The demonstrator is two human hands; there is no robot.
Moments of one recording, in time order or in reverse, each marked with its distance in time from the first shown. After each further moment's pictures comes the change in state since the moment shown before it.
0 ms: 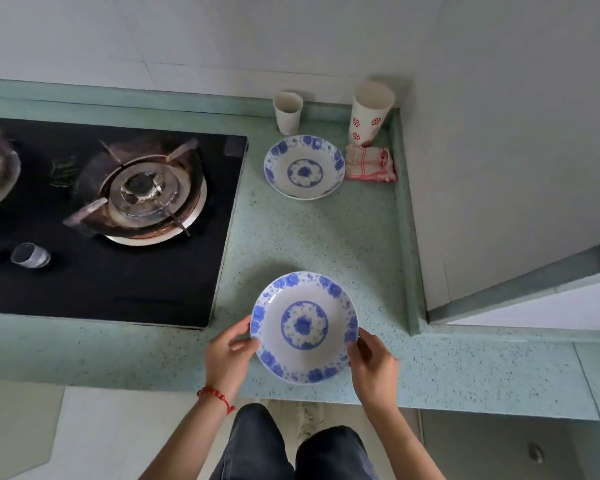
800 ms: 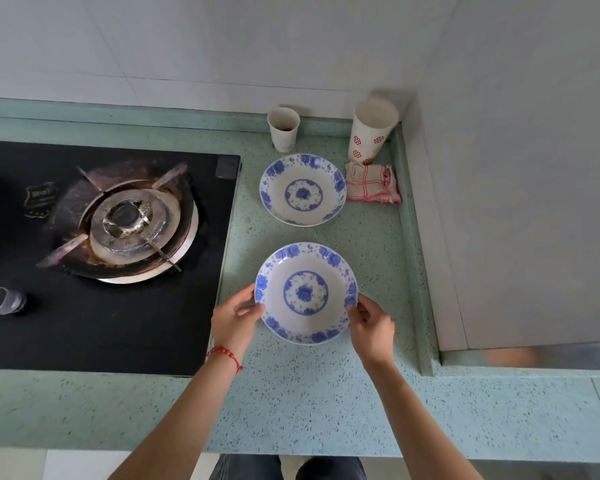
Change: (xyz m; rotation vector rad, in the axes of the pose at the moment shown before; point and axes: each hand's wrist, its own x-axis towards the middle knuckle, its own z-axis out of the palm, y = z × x) left_hand 0.109 0.044 0.028 -0.010 -0.019 -0.007; right_hand 0.115 -0.029 0.032 -0.019 0.031 -0.005
